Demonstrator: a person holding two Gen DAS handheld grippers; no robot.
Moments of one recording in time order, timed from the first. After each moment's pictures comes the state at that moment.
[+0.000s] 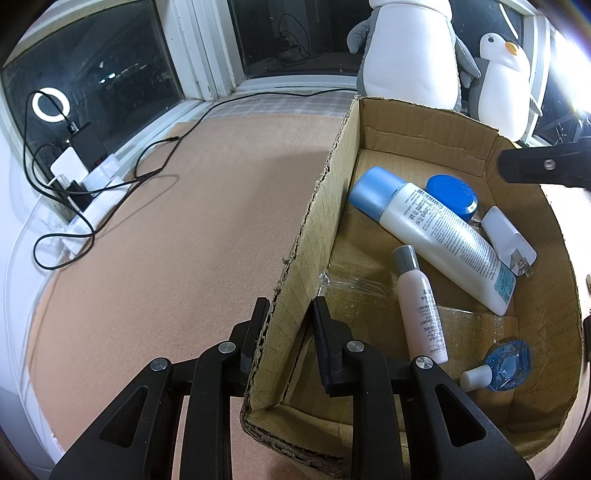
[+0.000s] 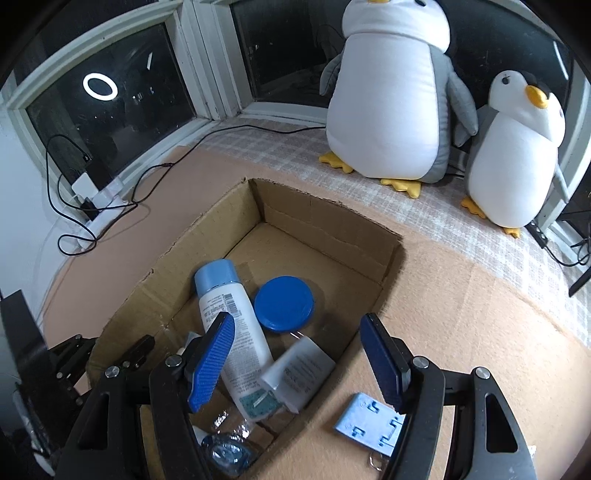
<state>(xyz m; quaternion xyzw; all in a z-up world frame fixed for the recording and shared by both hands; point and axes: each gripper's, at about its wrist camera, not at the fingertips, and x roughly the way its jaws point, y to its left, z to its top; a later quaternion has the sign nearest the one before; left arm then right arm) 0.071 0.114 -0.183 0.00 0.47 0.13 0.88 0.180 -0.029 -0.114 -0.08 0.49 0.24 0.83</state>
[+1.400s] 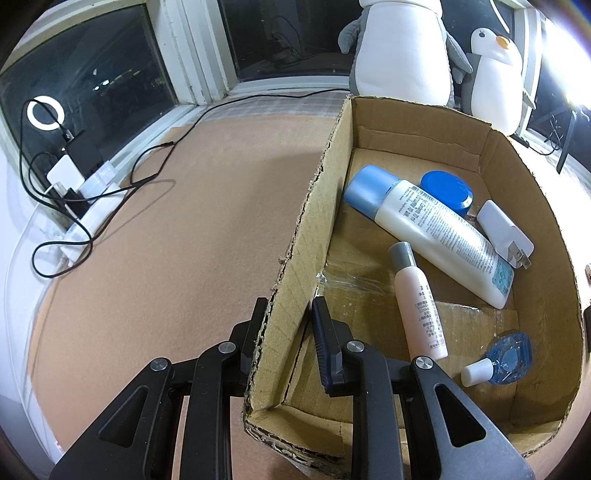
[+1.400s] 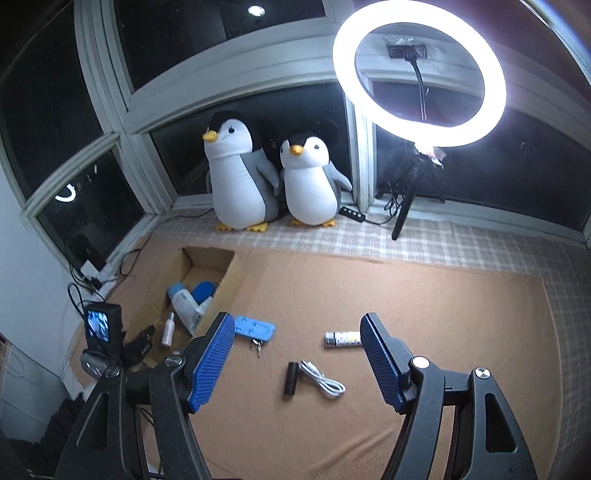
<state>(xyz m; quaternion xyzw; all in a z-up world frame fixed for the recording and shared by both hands) 0.070 0.115 -0.183 0.01 0.46 0.12 0.88 0.028 -0.251 0.037 0.03 0.42 0.11 0.90</state>
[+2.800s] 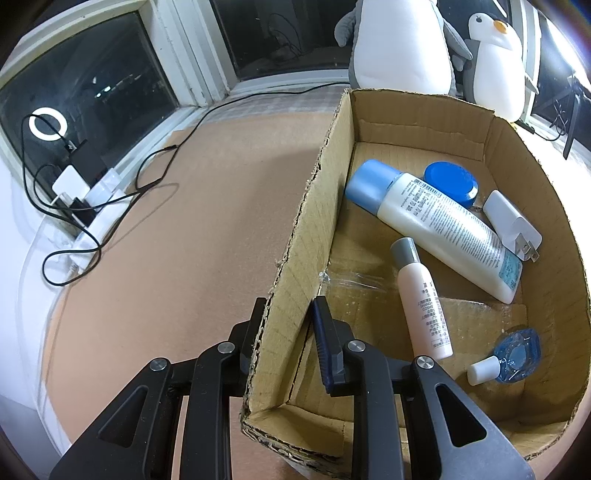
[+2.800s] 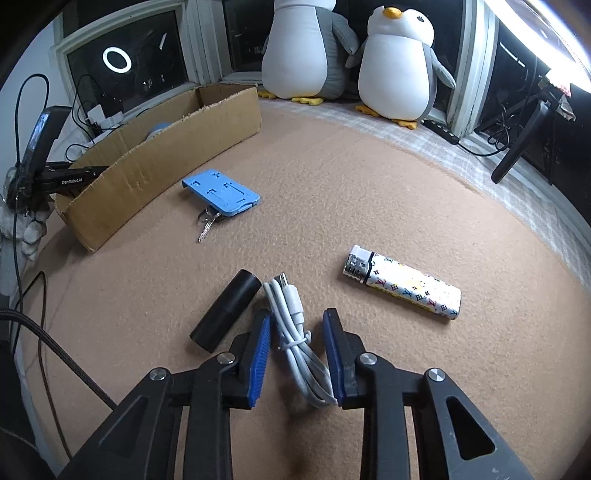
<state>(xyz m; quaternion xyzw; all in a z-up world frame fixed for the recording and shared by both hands) 0.073 0.107 -0.183 0.04 0.47 0.13 0.87 0.073 -0.237 -0.174 -0.12 0.47 0.25 0.84</state>
